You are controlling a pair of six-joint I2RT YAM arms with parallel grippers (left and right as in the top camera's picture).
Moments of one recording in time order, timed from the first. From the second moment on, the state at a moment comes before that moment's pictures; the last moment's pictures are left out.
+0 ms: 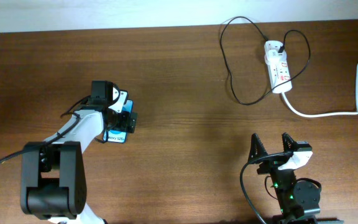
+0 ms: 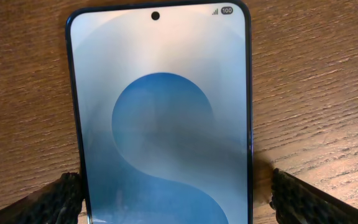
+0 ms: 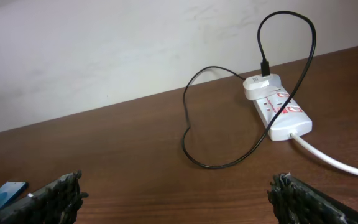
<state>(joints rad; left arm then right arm) -0.06 1.84 1.01 -0.42 0.04 0.17 0.08 0.01 0.01 -0.08 -0.02 0.30</state>
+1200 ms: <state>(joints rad) -0.06 1.83 1.00 -0.38 0.04 0.17 0.08 0.01 0.01 -0.08 -0.02 0.30</state>
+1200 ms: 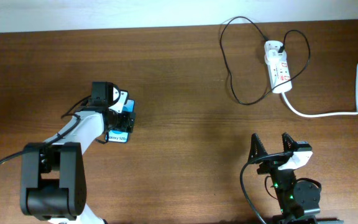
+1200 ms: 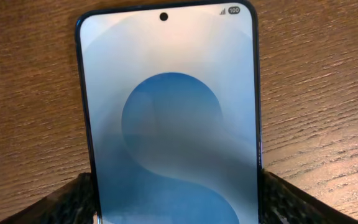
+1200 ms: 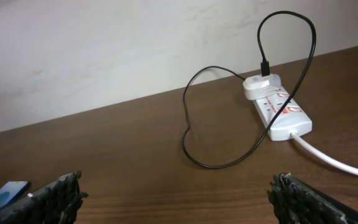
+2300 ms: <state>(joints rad) -0.06 1.84 1.04 -0.51 0.04 0.16 0.08 0.01 0.01 -0.08 -0.02 0.30</state>
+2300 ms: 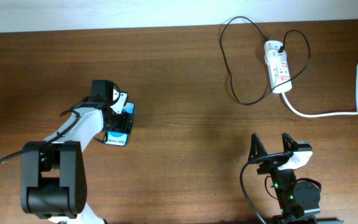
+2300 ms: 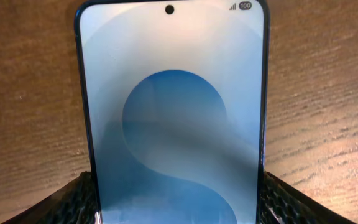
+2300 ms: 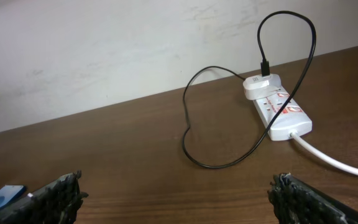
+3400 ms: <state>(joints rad) -0.19 1.59 1.06 -0.59 0.22 0.02 0.08 0.01 0.01 -0.08 -0.02 0.30</state>
